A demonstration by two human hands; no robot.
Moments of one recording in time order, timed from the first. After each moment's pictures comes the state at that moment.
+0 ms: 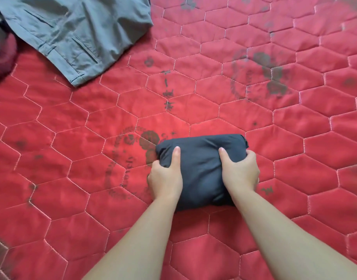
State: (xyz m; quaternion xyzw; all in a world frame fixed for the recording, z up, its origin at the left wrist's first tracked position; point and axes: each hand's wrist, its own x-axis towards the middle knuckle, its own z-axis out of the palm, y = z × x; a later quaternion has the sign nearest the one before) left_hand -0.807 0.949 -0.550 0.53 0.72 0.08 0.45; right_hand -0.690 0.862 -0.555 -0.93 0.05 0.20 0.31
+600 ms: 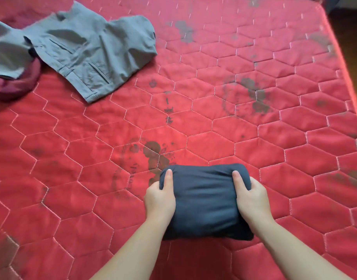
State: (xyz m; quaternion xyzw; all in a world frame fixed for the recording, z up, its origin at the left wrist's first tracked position) left_hand -0.850 0.922 -0.513 0.56 0.66 0.11 0.49; right_hand -0.703 0.788 -0.512 -0.86 -0.05 0.26 0.44
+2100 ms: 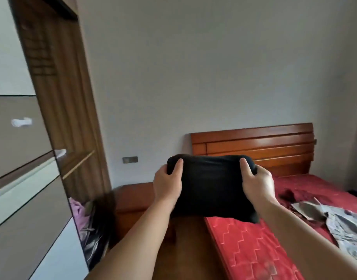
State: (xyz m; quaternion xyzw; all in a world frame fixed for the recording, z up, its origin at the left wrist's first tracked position) left_hand -1.460 0.516 0.163 0.32 0.65 0.68 0.12; right_hand -1.277 0.621 0.159 -0.46 -0.61 0.34 0.55
